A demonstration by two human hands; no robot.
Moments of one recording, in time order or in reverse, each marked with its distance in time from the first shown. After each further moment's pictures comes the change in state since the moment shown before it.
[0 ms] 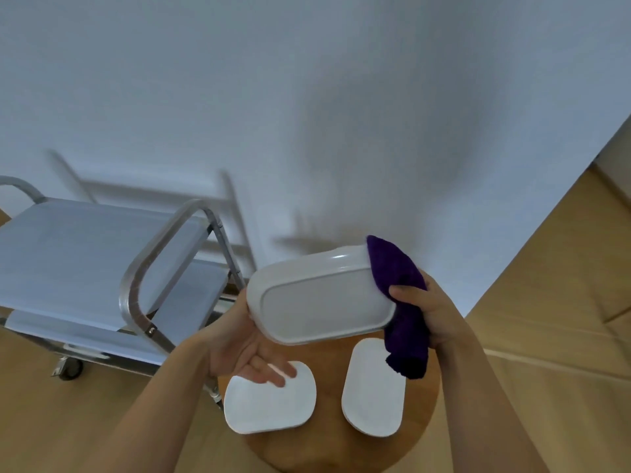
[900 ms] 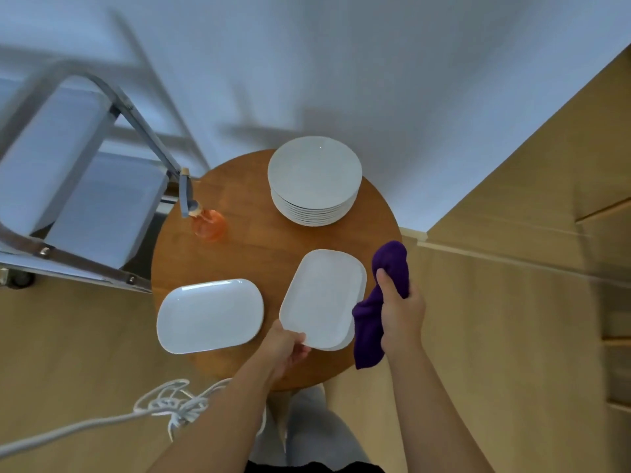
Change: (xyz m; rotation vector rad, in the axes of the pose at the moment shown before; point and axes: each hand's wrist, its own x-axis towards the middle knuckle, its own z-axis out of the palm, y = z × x) left_hand 0.219 -0.155 0.068 -0.091 0.567 -0.027; right_hand -0.024 0.165 -0.095 -0.160 0.876 0.298
